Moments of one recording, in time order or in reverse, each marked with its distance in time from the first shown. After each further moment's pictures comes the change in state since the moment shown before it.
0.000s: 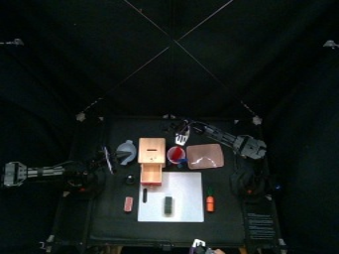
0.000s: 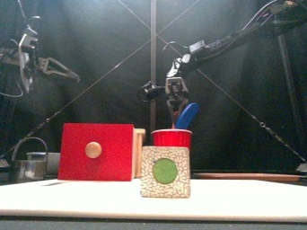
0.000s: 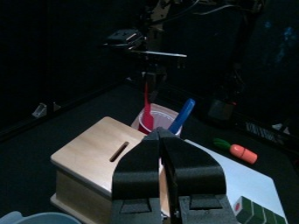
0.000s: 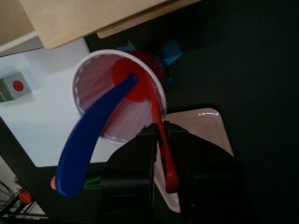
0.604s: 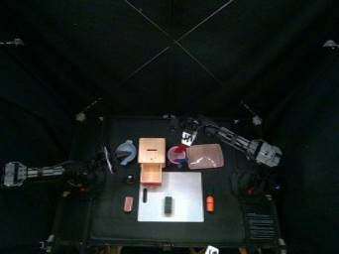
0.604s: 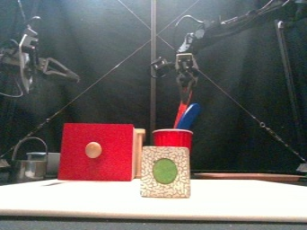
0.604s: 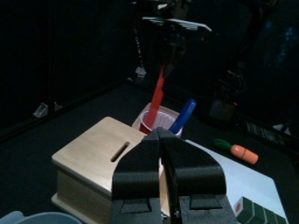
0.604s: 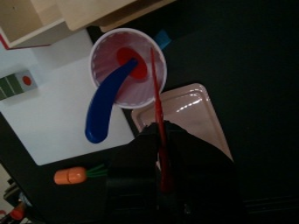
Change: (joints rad) left arm 0.014 0.000 -0.002 -0.002 0.000 0.000; right arm 0.015 -0.284 0.083 -0.086 -0.005 0.107
